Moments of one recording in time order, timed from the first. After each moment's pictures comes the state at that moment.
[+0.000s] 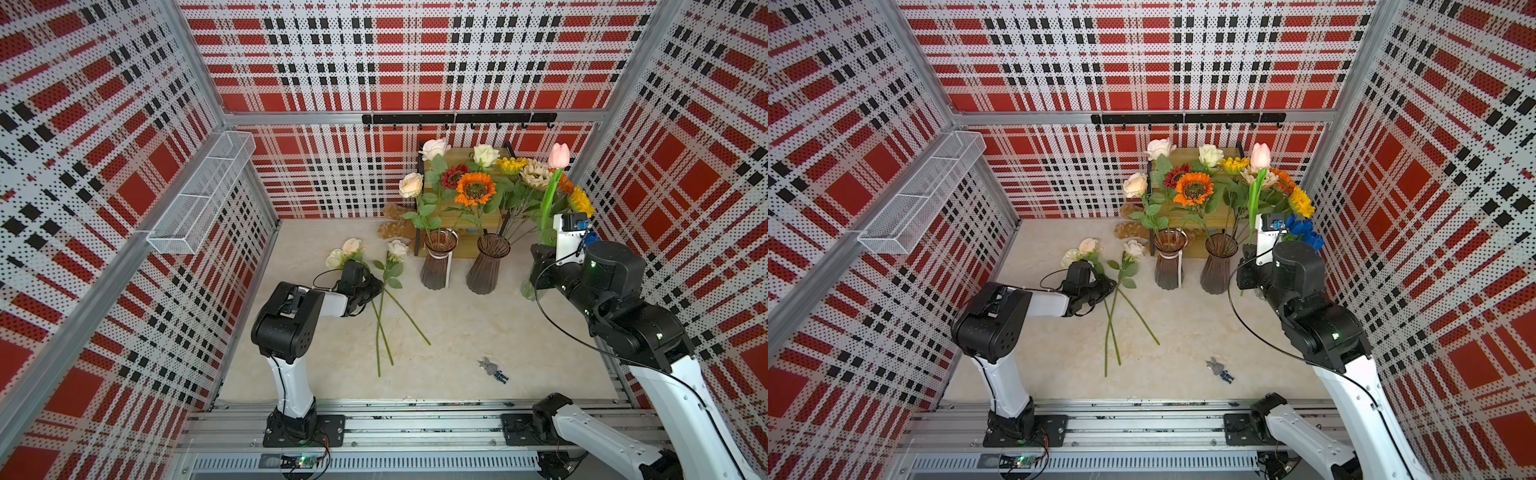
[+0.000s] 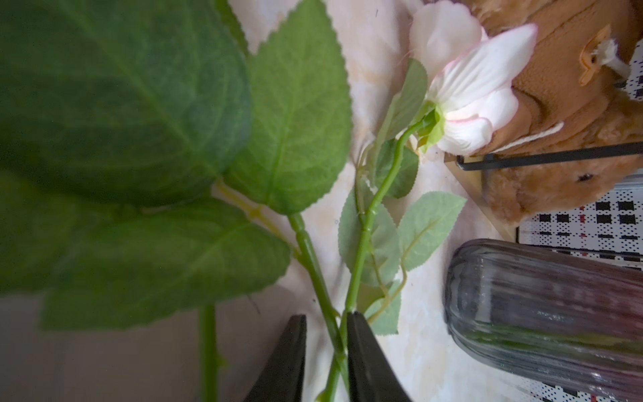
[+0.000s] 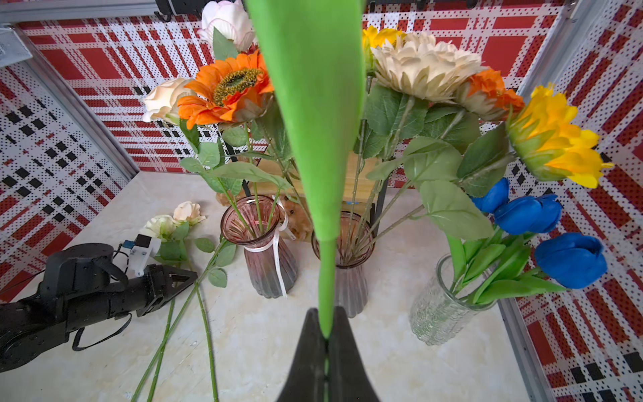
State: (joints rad) left arm -0.29 1.90 0.87 0.34 0.23 -0.88; right arm 0.40 0.91 1.41 -0.82 0.24 0.13
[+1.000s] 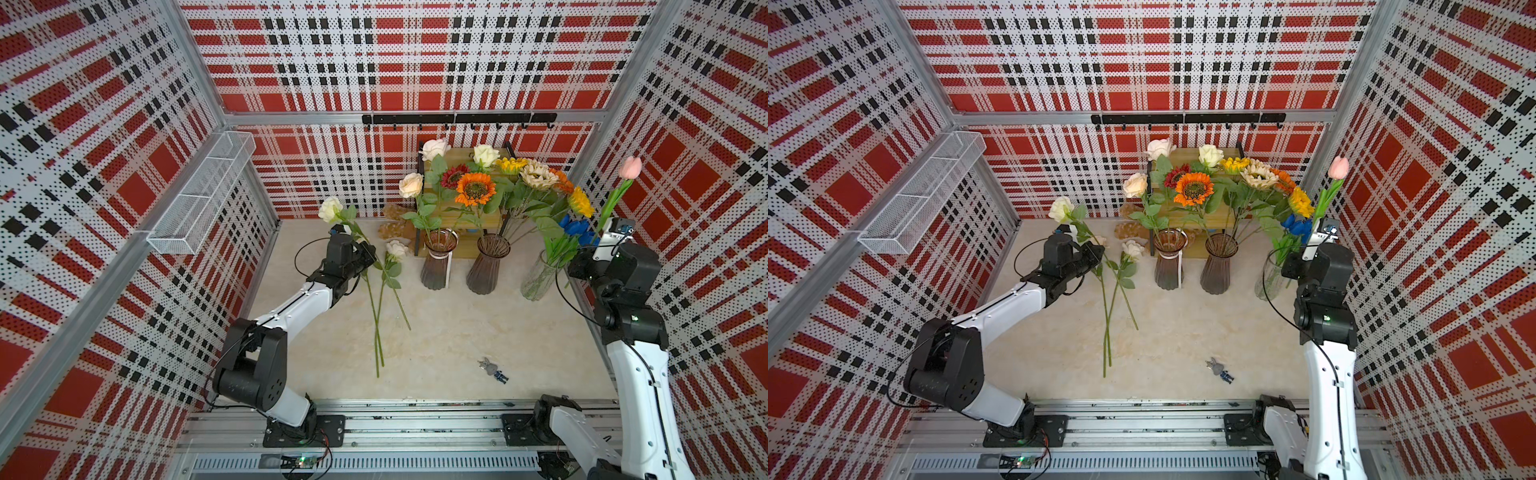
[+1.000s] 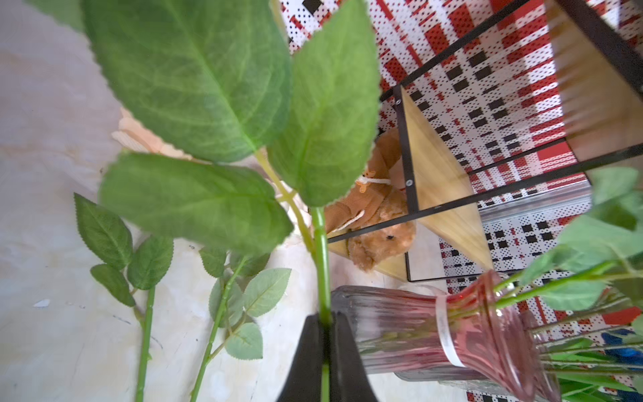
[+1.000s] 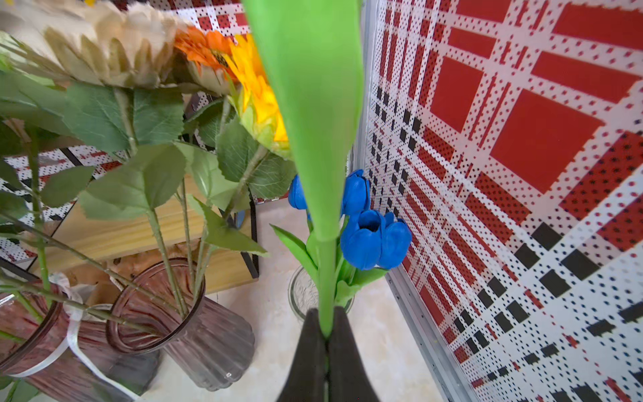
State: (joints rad) left arm -0.30 1.52 1.01 0.10 0.12 -0.83; right arm -0.23 0.92 1.09 -0.43 0.02 0.05
